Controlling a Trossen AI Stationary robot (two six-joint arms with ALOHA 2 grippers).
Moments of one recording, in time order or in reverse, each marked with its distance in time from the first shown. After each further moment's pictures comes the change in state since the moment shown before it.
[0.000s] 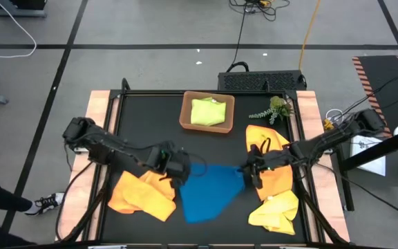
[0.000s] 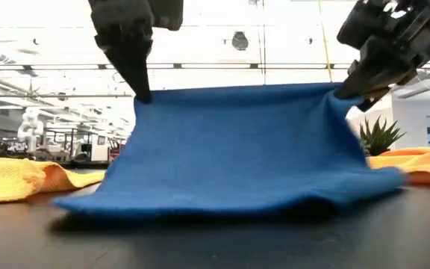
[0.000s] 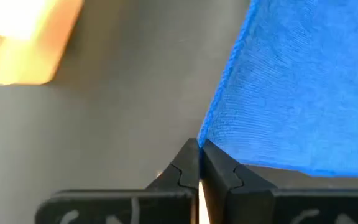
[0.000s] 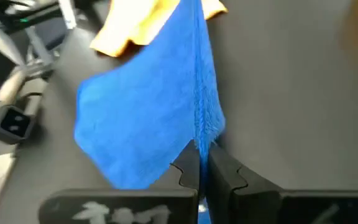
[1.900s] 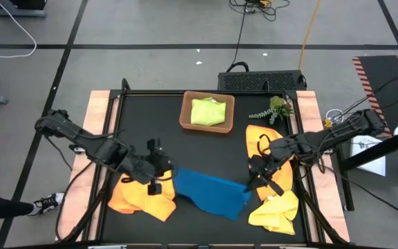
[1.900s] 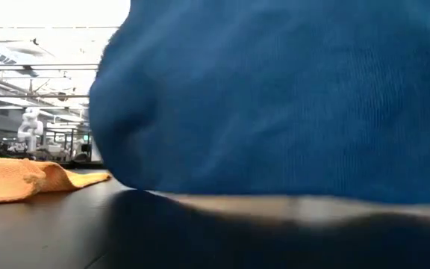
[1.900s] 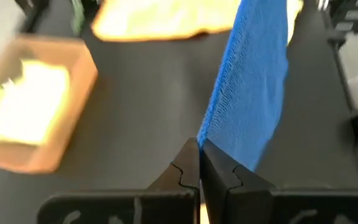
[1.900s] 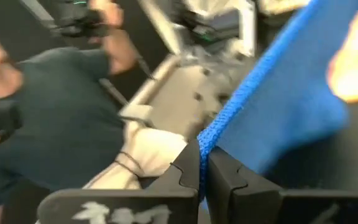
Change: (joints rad) left arm -0.165 -0.327 0.047 0.086 -0.057 0.150; right arm -0.009 0.000 0.357 -0.133 -0.557 -0.060
